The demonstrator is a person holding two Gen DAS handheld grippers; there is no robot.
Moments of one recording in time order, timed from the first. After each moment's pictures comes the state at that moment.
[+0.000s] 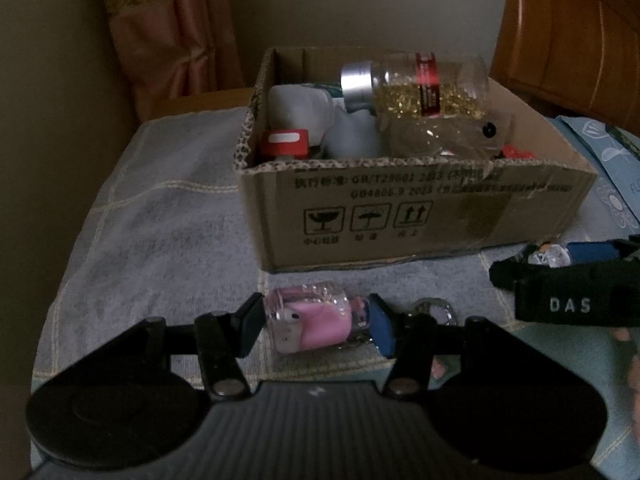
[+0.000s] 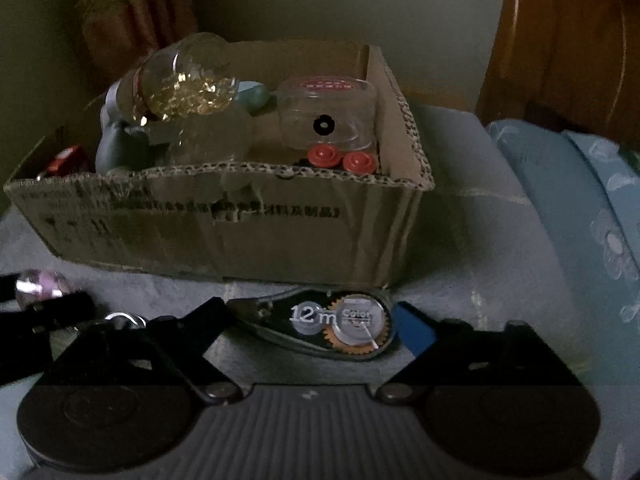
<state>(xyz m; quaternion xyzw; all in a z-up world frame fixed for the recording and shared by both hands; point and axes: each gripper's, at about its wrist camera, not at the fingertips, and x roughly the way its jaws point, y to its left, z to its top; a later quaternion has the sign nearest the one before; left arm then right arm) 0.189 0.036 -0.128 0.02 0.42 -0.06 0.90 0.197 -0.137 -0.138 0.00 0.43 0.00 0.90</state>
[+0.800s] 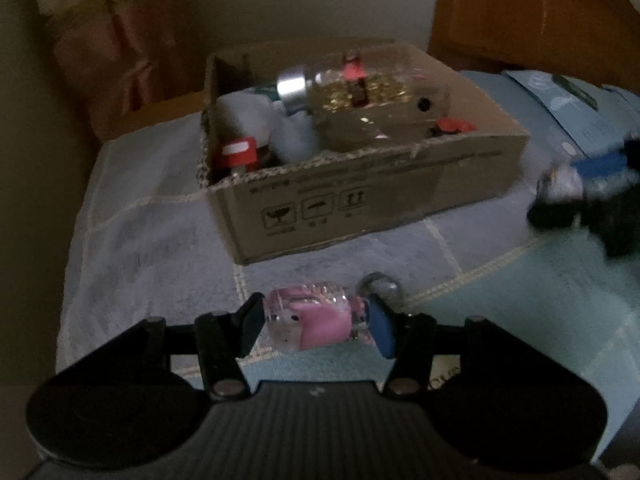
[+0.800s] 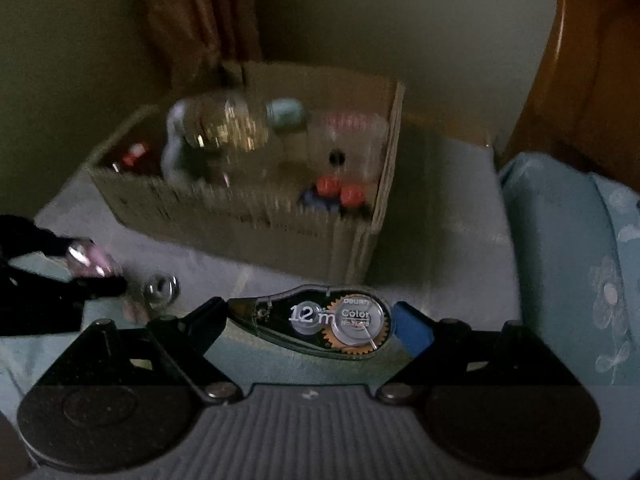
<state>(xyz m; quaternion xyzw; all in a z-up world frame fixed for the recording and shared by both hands) 0.173 0.031 -0.095 0.08 0.45 -0.15 0.88 0.170 -0.166 -0.062 -0.05 0.45 0.10 0.89</state>
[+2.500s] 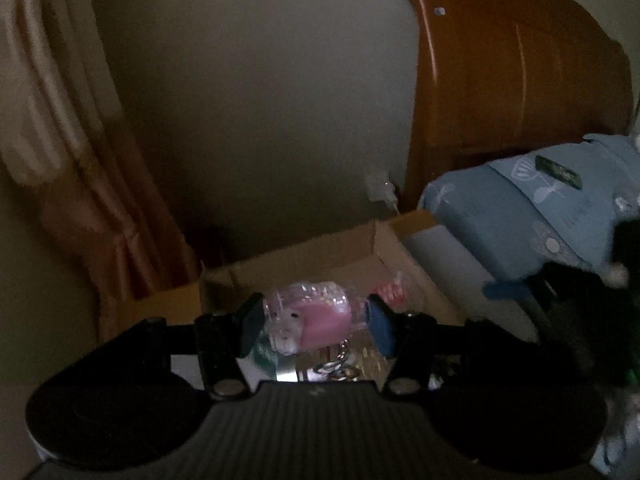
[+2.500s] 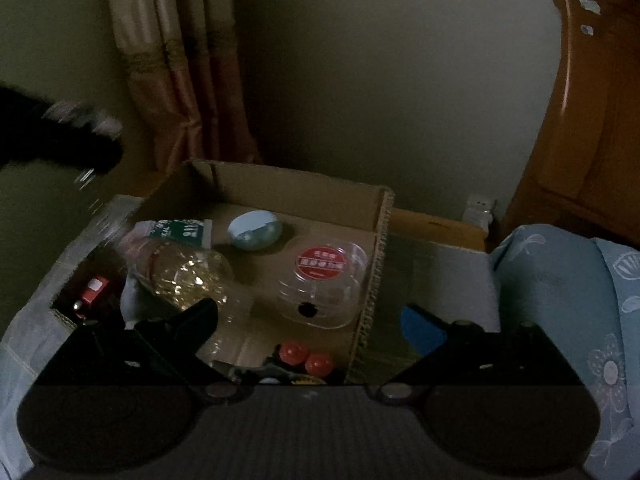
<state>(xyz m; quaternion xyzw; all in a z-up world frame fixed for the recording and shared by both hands) 0.290 -0.022 0.057 0.10 0.36 -0.17 0.91 0.264 -0.175 -0.036 -0.04 0.38 0.11 0.92</state>
